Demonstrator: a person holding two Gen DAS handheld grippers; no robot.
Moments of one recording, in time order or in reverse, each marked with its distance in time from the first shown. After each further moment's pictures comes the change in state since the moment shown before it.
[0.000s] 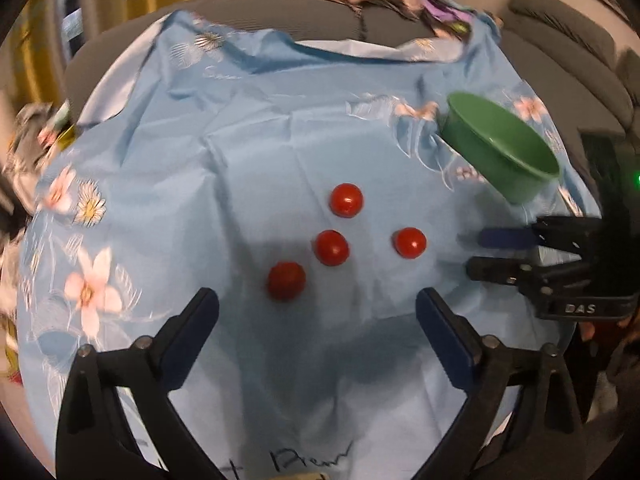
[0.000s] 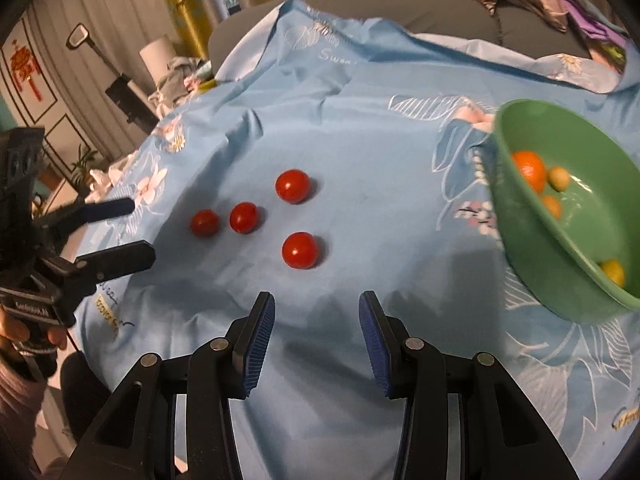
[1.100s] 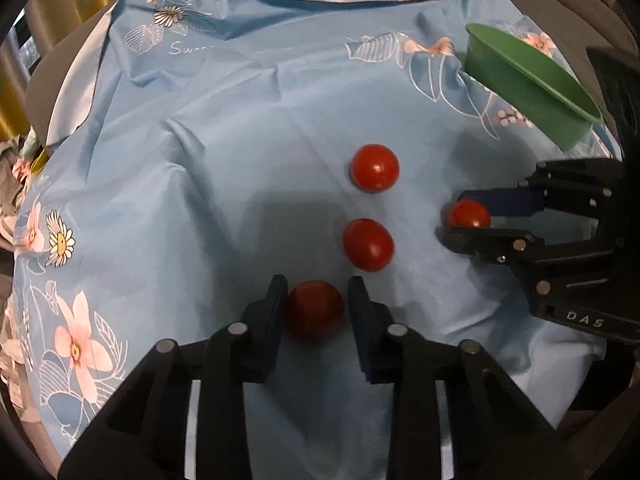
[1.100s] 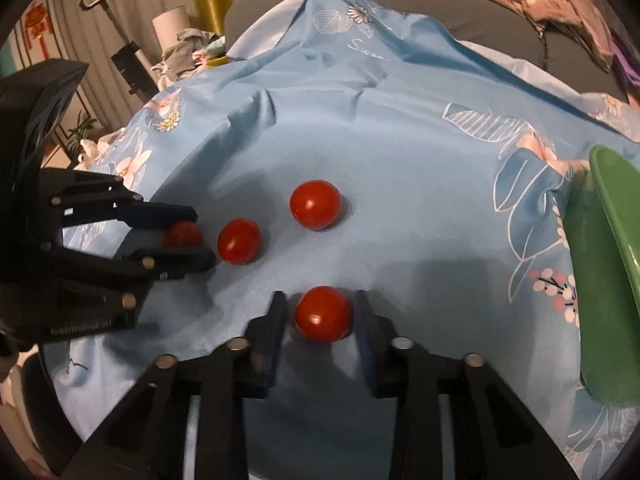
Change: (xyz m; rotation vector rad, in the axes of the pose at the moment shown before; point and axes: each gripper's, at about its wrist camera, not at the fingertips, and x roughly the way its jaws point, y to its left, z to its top) left arm 0.063 0.011 0.012 0.123 0.149 0.050; right arm 0.053 0.017 0.023 -0.122 -0.007 -0.046
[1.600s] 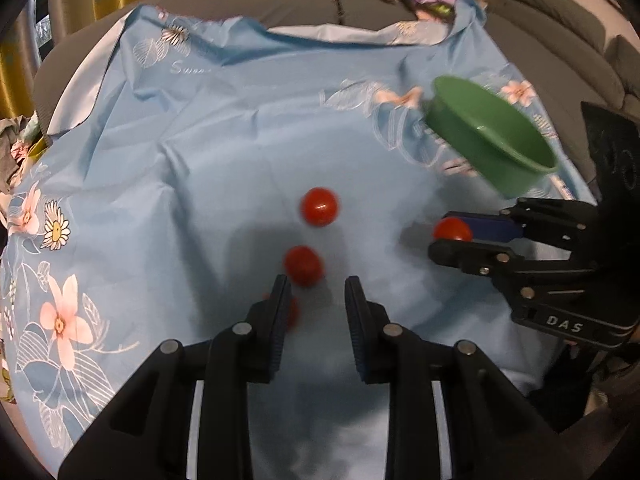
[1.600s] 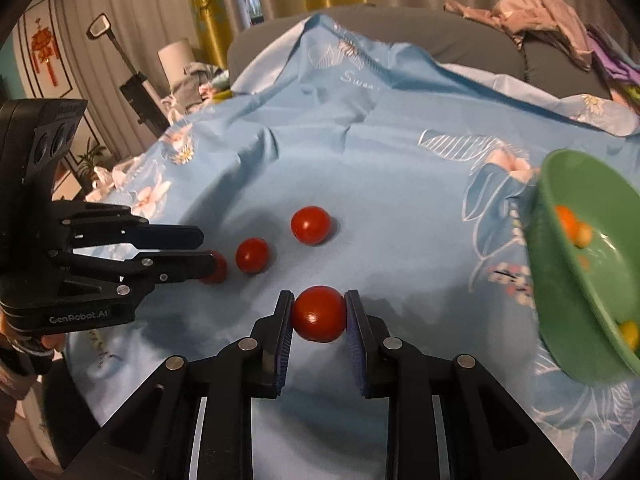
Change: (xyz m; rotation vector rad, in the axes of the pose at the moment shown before) left arm -0.045 -0.027 0.006 -0.095 -0.111 -0.105; right arm -0.051 -0.012 -0.009 0.058 -0.109 0.032
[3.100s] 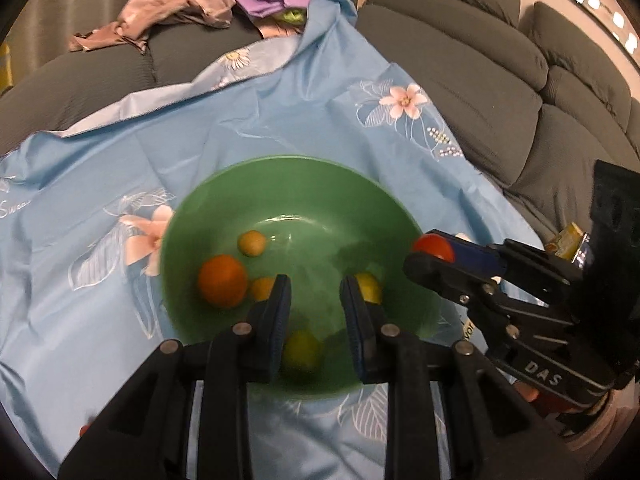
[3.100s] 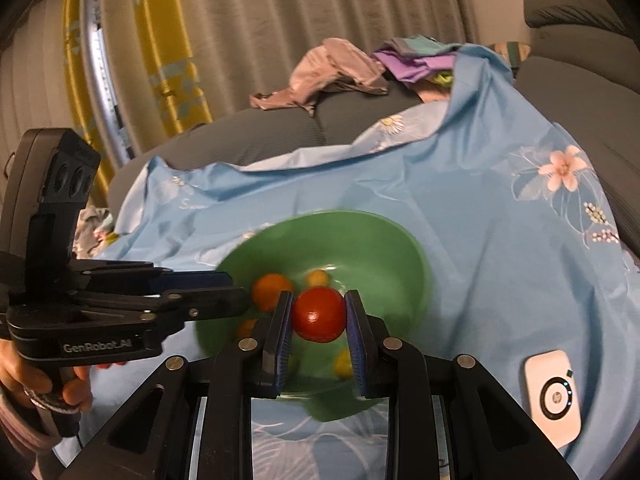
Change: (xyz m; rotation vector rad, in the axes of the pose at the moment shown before) left arm 0.082 -0.186 0.150 0.224 -0.027 -0.289; right arm -0.122 -0.177 -0.024 0.338 -0.299 -0.288
